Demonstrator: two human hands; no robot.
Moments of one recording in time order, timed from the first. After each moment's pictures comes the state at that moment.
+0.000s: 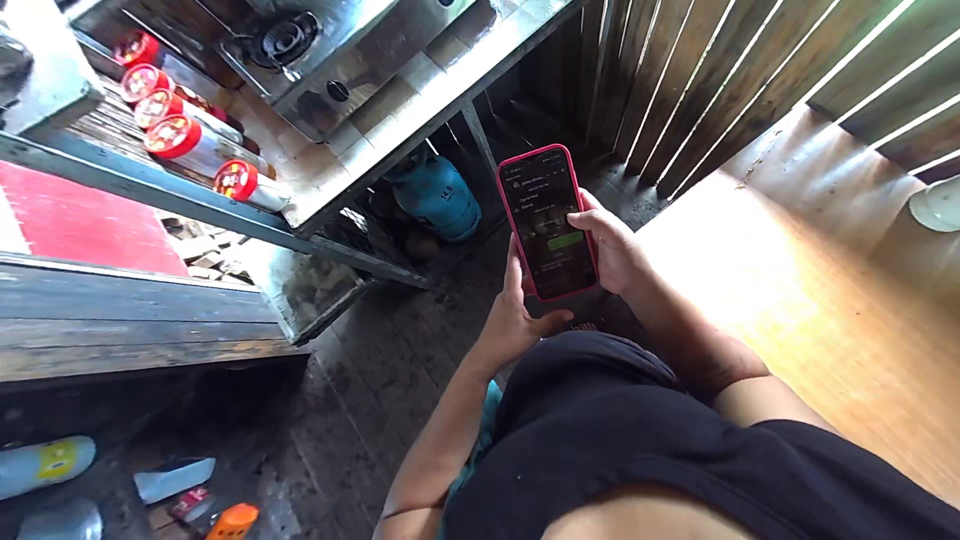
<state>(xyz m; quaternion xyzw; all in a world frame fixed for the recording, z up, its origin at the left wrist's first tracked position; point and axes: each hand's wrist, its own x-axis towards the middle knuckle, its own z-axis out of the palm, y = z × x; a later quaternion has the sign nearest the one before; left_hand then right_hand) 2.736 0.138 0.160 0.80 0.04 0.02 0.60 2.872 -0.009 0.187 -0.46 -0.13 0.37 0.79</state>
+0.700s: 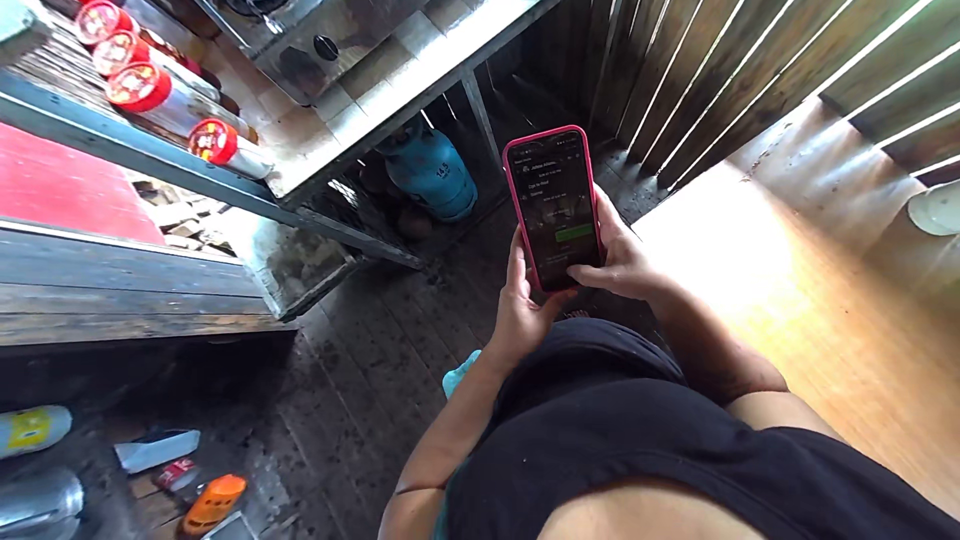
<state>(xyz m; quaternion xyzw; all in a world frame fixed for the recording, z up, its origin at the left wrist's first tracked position) 2.731 0.113 0.142 0.72 0.01 0.15 0.67 2.855 -0.038 0.180 -0.59 -0.32 0.33 0.66</state>
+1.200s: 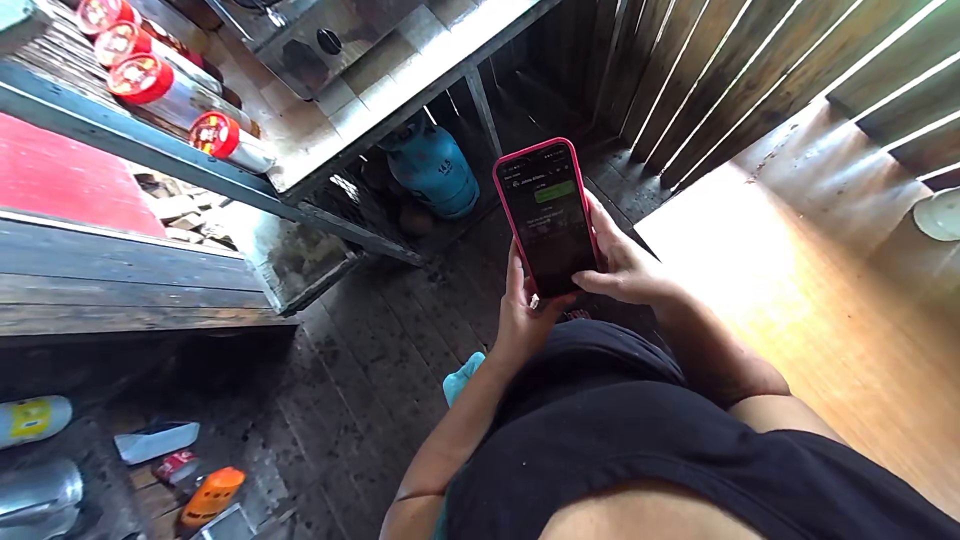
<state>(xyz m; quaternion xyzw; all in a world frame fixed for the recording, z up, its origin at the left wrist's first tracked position) 2.721 0.108 0.135 0.72 0.07 0.15 0.68 2.857 -0.038 0.175 -0.59 -0.36 0.35 0.63</state>
